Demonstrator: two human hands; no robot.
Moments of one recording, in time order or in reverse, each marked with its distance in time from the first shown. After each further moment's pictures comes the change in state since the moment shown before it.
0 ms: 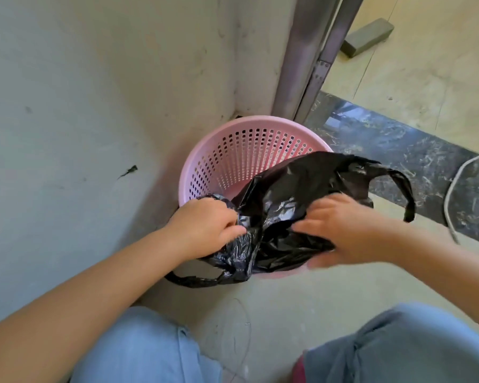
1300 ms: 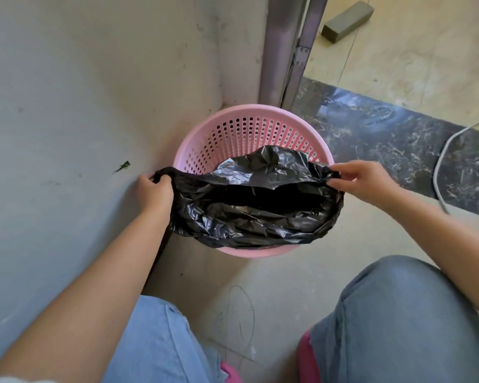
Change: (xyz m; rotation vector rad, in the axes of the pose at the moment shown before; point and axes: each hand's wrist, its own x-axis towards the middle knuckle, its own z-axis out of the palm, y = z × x) left_hand 0.024 -0.053 0.032 -1.005 0.707 -1.122; right_hand -0.010 0.058 0.043 0.801 0.490 0.706
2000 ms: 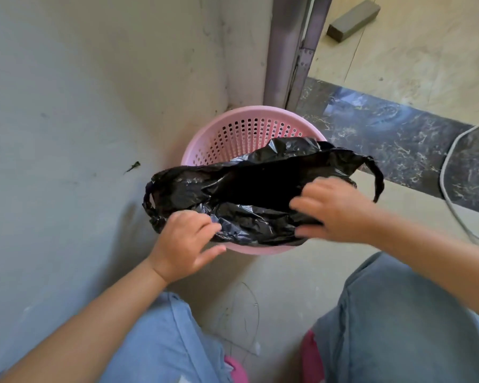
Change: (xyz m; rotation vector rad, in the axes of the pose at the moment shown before) left_hand -0.049 -0.052 -0.042 0.584 -0.284 1.650; right_hand -0.051 -0.053 0.016 -0.598 0.091 -0.979
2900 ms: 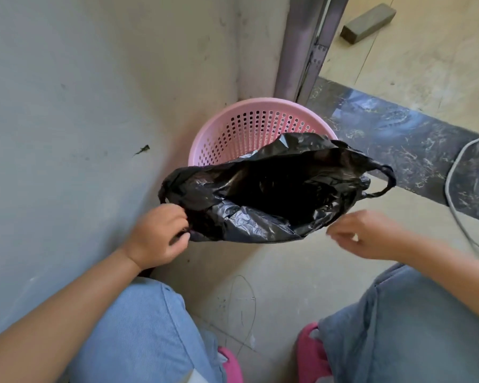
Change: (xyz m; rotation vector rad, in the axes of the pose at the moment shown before) left_hand -0.039 -0.026 -0.010 -0.083 -0.140 -0.172; right_hand -0.049 0.004 0.012 0.313 -0.379 0.219
